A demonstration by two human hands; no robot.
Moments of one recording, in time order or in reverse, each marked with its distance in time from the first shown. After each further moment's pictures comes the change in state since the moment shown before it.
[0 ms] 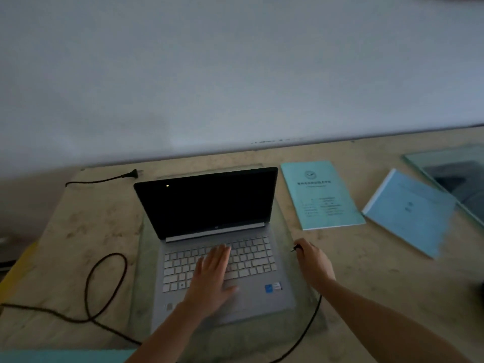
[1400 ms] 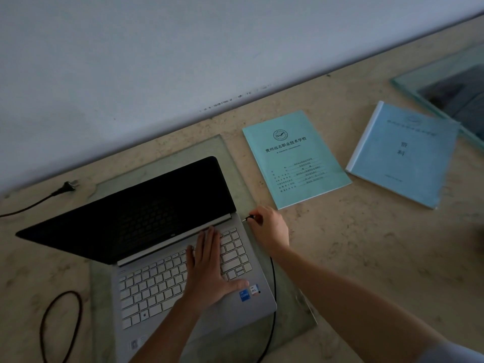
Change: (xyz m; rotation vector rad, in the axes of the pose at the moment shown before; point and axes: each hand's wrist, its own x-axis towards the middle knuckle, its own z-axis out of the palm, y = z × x) left_hand 0.089 0.042 0.033 0.021 -0.196 -0.086; right_hand 0.075 -0.009 0.041 0.335 0.104 0.064
